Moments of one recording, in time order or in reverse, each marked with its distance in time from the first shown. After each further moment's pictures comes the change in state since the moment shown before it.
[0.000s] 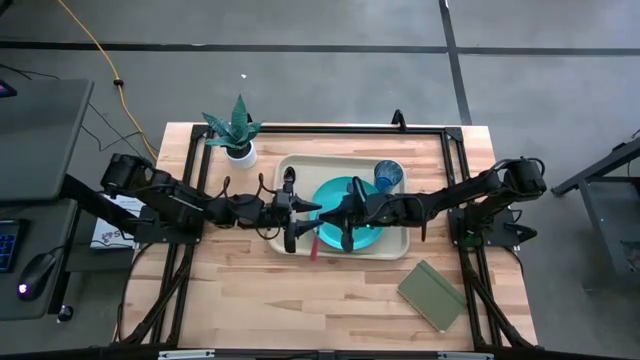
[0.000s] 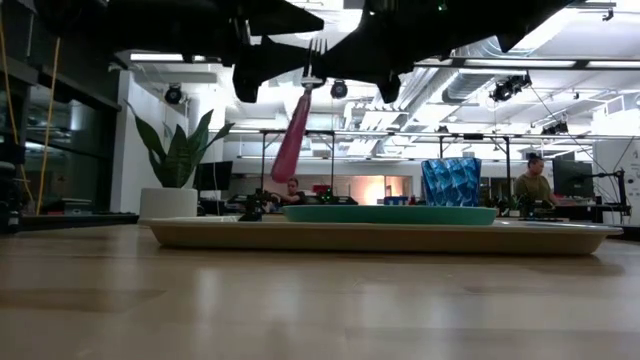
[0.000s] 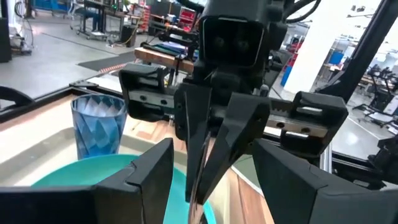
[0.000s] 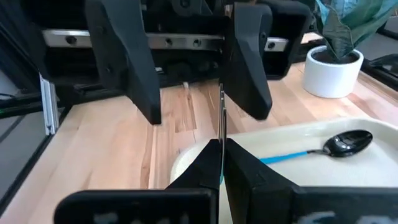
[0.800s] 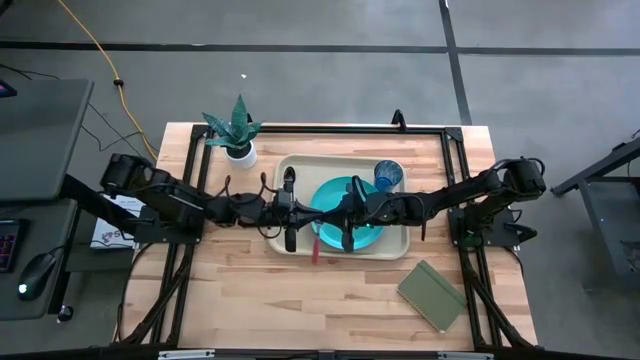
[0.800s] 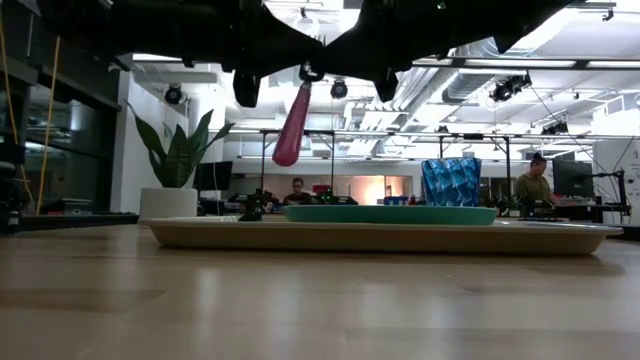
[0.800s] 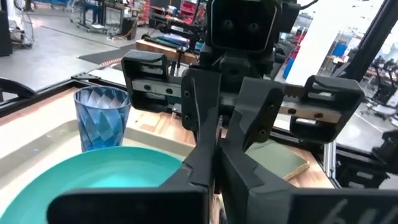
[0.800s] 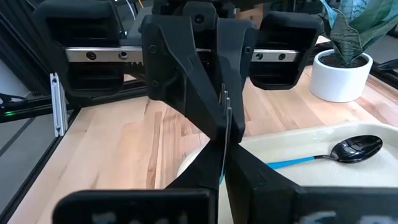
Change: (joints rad) left arm 0.023 0.000 0.000 -0.039 0.012 -0.008; right arm 0.000 0.000 0.000 0.026 -0.036 -0.003
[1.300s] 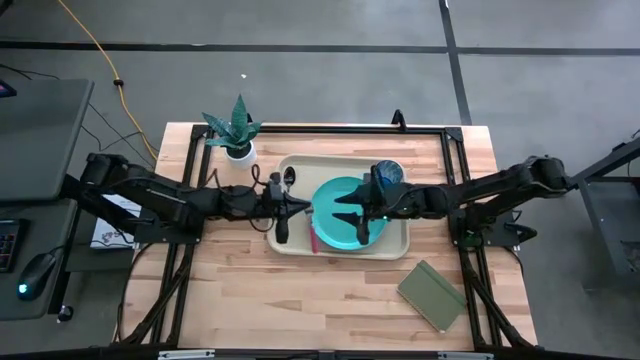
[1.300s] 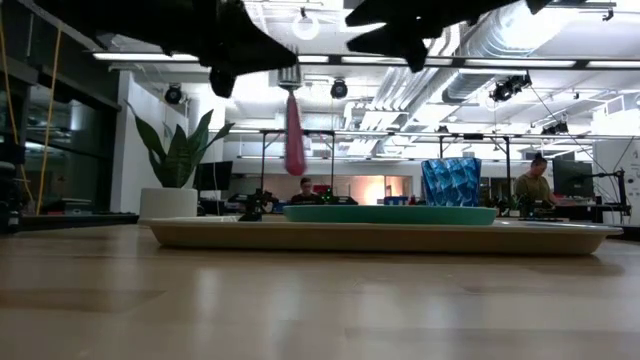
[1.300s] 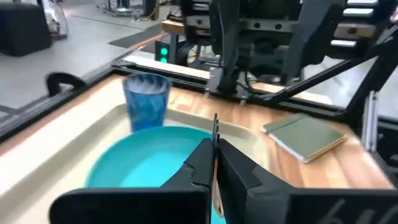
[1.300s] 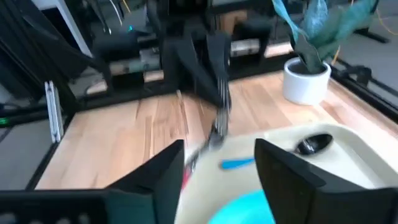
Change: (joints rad) left arm 0.026 -0.208 -0.002 -0.335 -0.052 0.066; right arm 0.001 -0.214 0.000 -0.243 0.070 0.012
